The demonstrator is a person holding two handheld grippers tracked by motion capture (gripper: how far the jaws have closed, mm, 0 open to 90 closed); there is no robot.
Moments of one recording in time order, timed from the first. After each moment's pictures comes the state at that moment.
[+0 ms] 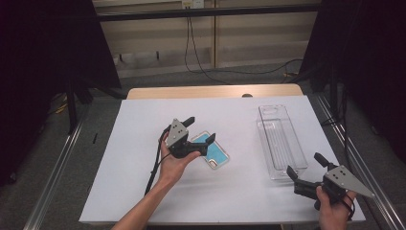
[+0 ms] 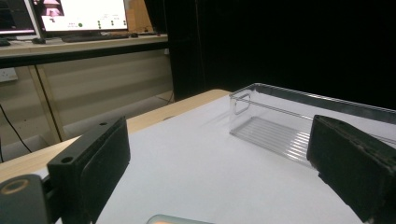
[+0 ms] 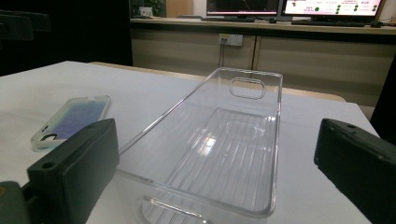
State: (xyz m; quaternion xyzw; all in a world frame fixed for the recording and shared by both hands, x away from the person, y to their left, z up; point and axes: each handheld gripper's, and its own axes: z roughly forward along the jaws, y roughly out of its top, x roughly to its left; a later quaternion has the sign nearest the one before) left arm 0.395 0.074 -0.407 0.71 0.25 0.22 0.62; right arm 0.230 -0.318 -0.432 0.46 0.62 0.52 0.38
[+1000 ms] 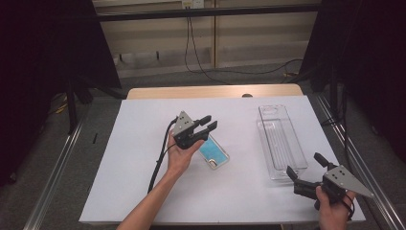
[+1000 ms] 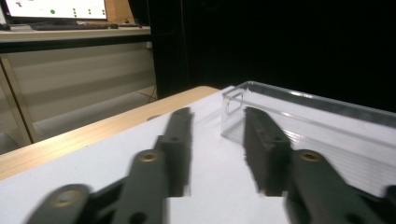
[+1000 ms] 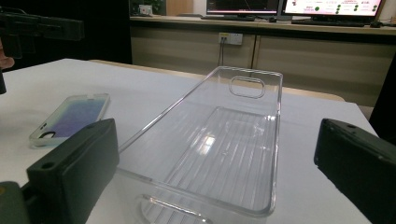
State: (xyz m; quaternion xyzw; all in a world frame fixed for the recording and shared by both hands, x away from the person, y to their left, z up) left arm 0.425 0.059 -0.415 0.72 0.24 0.18 0.62; right arm 0.230 -0.318 -0.433 0.46 0.62 0.51 0.38
